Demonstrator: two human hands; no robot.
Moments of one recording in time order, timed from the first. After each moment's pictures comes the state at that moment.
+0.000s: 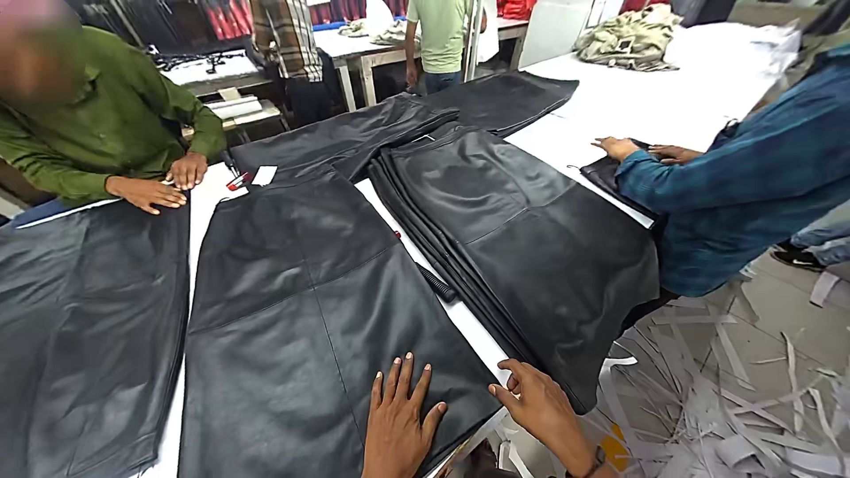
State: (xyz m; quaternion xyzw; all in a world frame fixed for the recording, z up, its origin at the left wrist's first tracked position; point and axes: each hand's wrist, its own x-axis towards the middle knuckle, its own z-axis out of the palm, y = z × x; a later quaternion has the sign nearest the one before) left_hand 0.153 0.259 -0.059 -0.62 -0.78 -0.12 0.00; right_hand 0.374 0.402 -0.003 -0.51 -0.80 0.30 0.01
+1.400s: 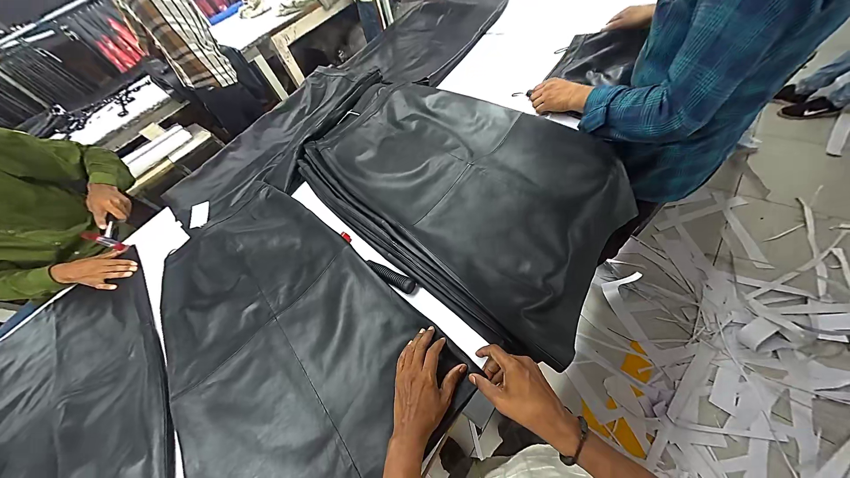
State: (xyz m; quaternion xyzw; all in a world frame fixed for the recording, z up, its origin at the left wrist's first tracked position) left_hand 0.198 0.332 -0.057 -0.68 -0.70 -0.22 -0.02; right_hand 0.401 0.386 -0.040 -0.48 -0.76 0.41 0.17
